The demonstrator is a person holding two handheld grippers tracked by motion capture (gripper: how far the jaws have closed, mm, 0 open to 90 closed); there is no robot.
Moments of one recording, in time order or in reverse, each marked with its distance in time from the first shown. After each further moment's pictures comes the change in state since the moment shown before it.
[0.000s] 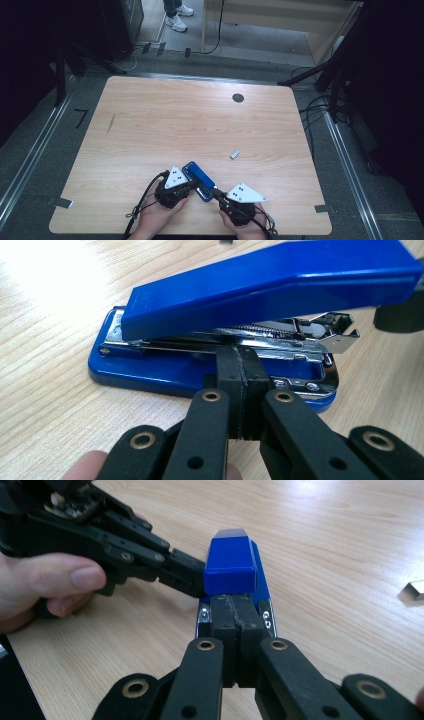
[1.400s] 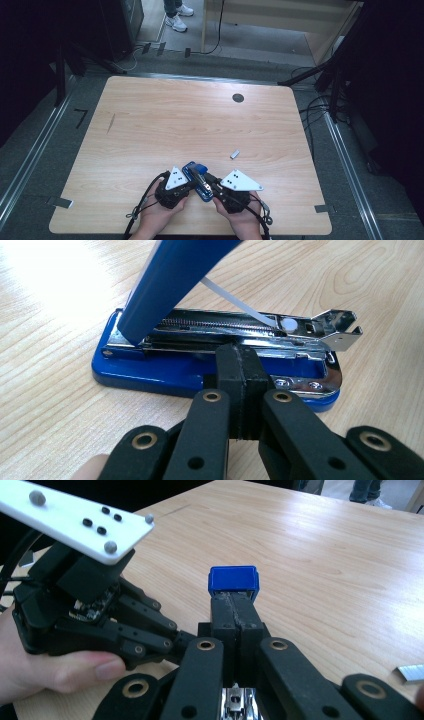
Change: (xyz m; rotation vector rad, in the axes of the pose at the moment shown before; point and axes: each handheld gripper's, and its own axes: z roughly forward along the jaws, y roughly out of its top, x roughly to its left) left arm -0.002 0.000 0.000 -0.002 0.020 0.023; right arm 0.007 0.046 0.005 -0.088 -0.001 -0.043
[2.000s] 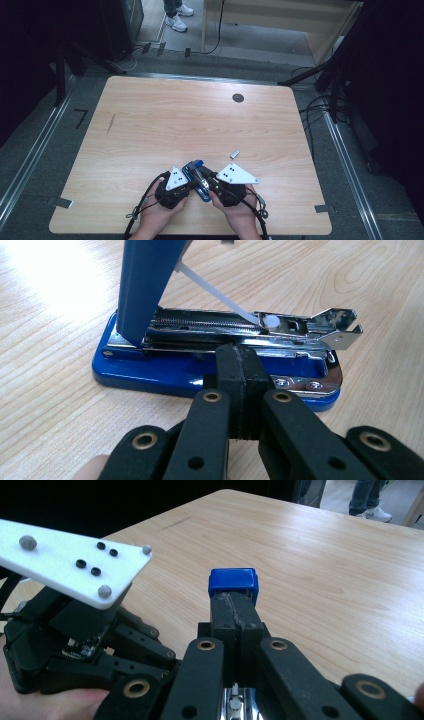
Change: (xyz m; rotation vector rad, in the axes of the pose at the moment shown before) left arm 0.000 0.000 0.000 0.000 0.001 0.005; right arm 0.000 0.015 0.011 -0.022 0.002 -0.006
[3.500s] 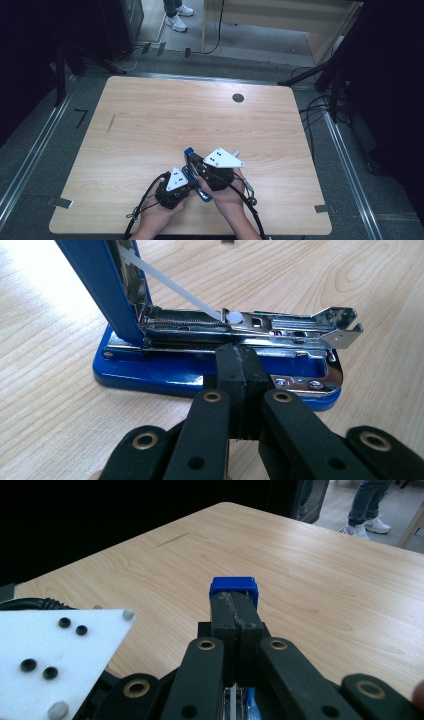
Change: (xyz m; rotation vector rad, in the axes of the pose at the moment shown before) left arm -0.002 0.000 0.000 0.000 0.012 0.004; right arm 0.000 0.027 0.036 -0.014 -0.003 -0.024
